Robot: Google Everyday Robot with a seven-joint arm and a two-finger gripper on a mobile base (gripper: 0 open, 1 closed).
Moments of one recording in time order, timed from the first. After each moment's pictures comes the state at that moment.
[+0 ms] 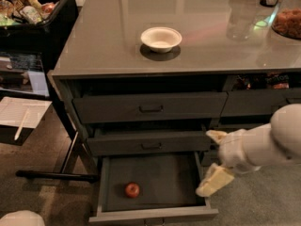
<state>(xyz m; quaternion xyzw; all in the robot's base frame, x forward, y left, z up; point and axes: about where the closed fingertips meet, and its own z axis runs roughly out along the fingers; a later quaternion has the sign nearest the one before) 0.416 -0.164 0.712 -0.56 0.77 0.14 0.26</state>
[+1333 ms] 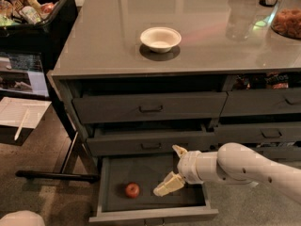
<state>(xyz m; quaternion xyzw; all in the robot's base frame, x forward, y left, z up) 0.466 -0.060 0.574 -0.48 0.77 0.24 0.36</state>
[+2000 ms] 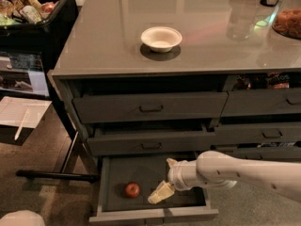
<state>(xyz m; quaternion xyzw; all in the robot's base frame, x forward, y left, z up) 0.472 -0.046 0.472 -0.47 0.80 0.24 0.29</state>
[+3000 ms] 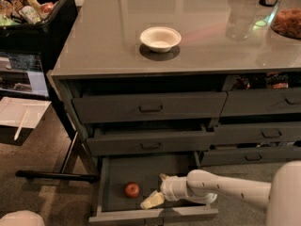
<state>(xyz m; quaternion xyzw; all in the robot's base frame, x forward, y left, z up) 0.494 -0.015 0.309 -0.40 0.82 0.31 0.29</state>
